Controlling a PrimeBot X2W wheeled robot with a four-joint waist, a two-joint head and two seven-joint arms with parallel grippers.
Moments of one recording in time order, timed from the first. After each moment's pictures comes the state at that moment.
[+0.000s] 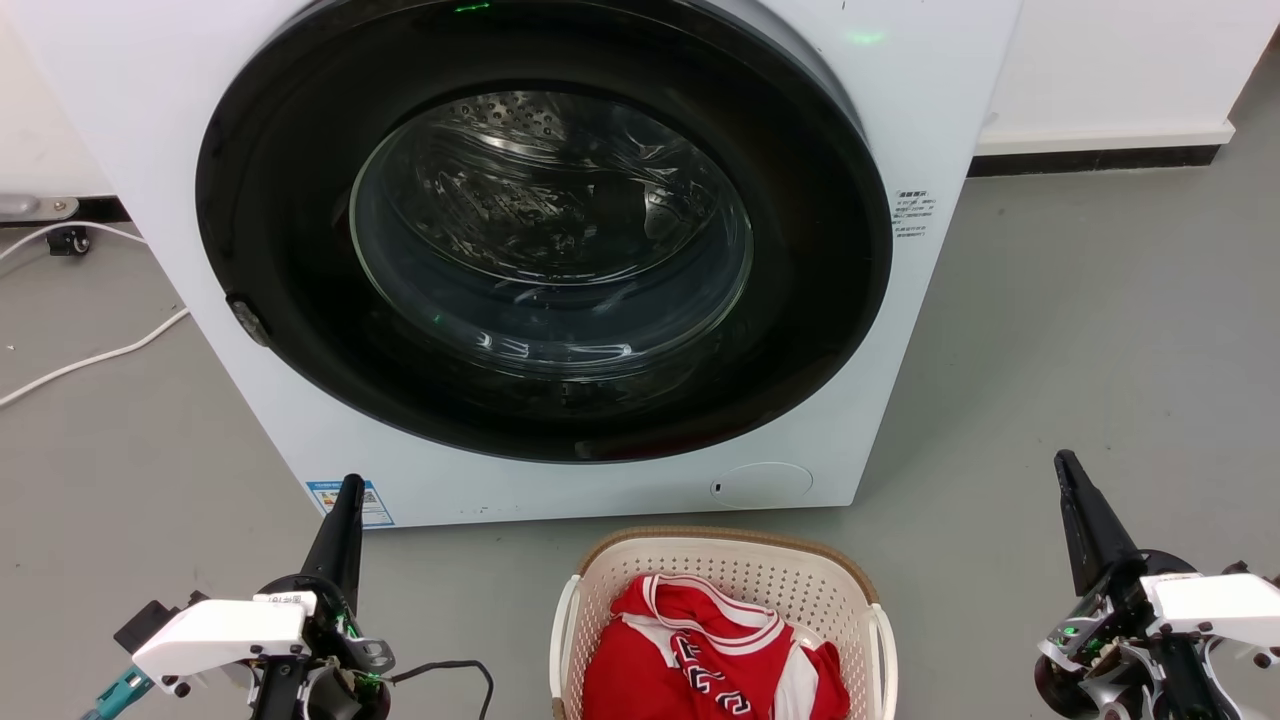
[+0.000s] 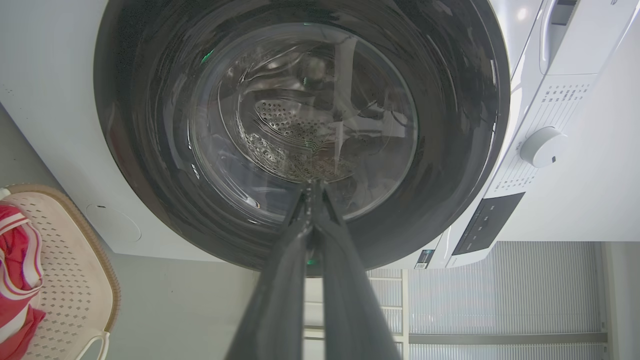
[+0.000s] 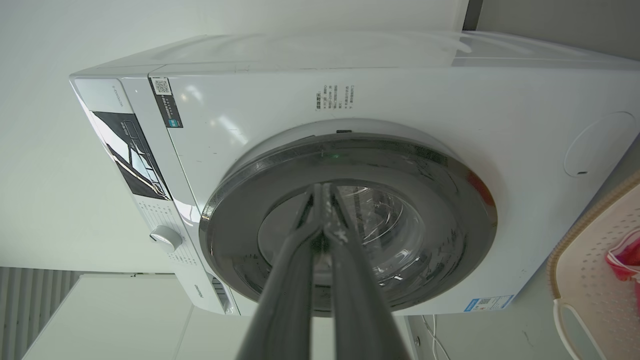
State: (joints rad) left arm -0.10 0.05 0.11 0.25 -1.61 -0.13 0.11; right arm -0.10 -0.05 -0.11 0.25 1.61 0.13 0.11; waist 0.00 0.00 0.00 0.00
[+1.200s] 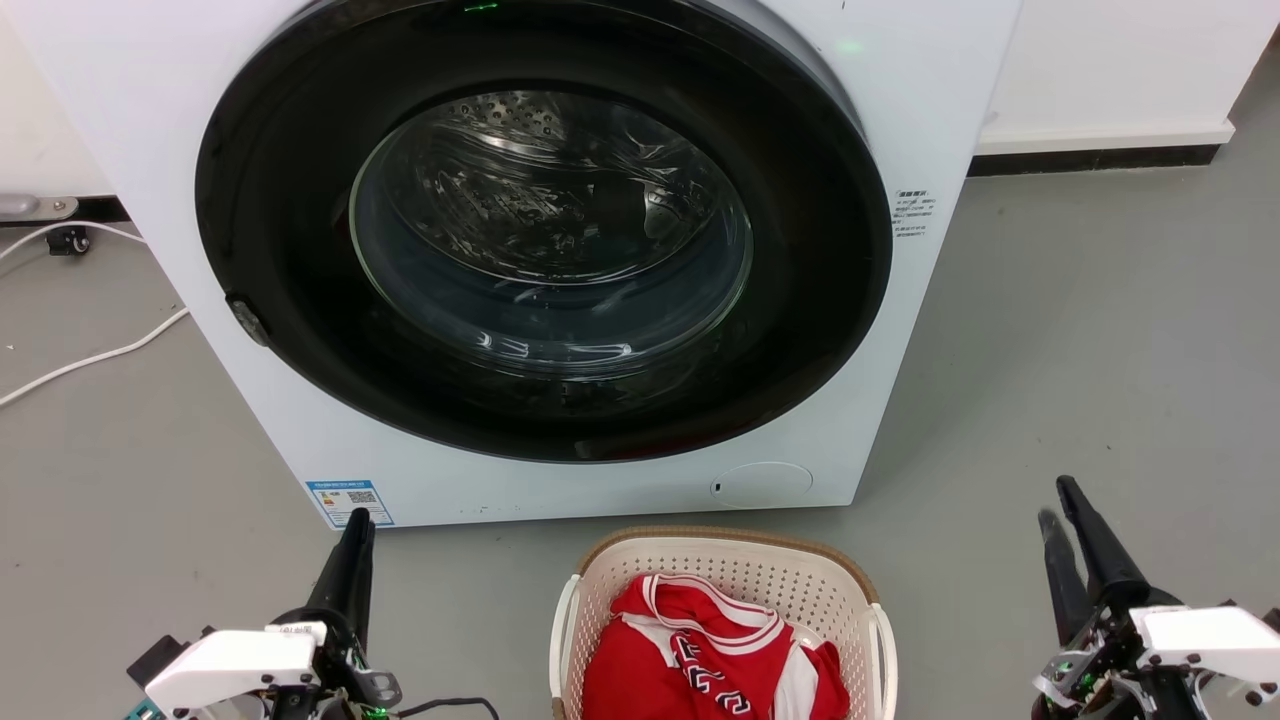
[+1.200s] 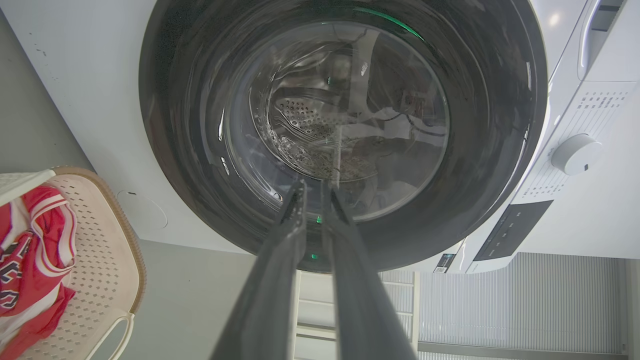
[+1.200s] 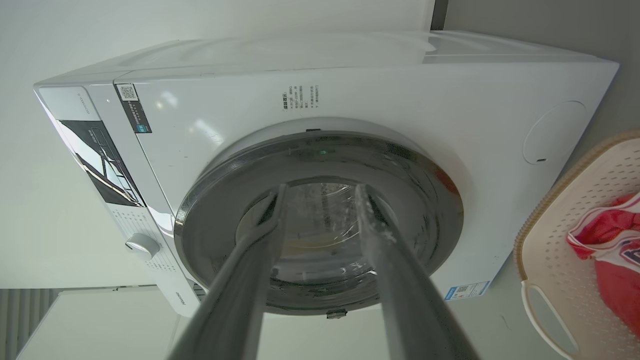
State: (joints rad) left arm -0.07 0.05 0.11 0.28 -1.61 -0.13 0.11; right arm -0.07 -0.05 -0.11 0.28 1.61 0.13 0.11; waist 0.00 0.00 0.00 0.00
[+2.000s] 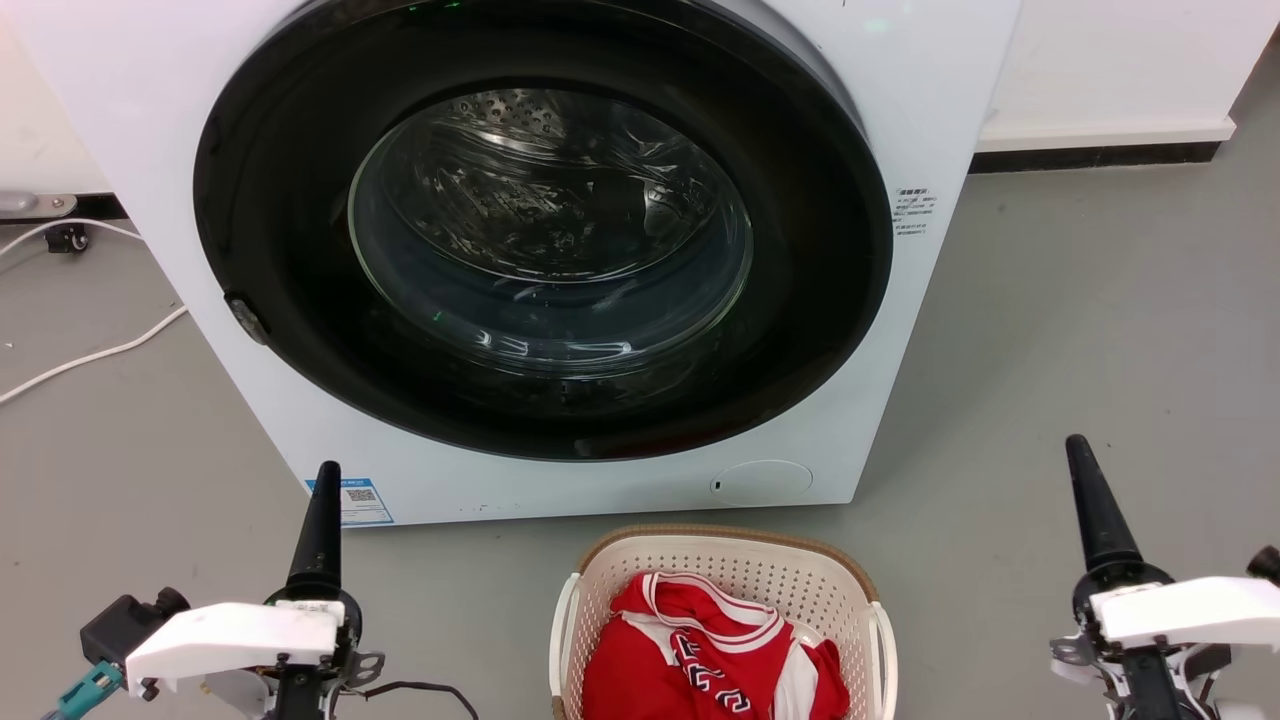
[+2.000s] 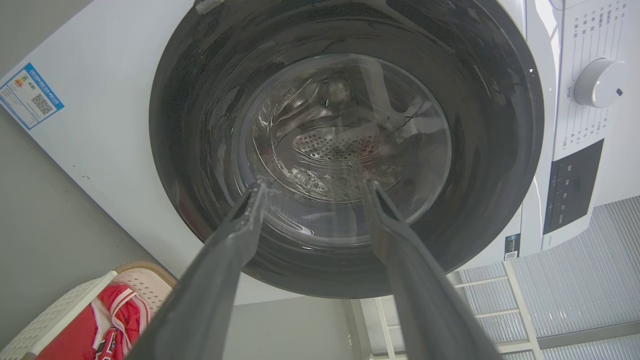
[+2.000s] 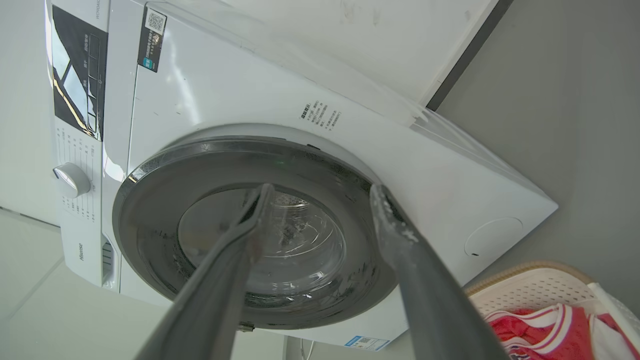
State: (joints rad) left arm -0.07 0.05 0.11 0.17 -1.26 -0.10 0.00; right arm -0.06 -0.05 -0.09 0.17 1.16 0.13 0.00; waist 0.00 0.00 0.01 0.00
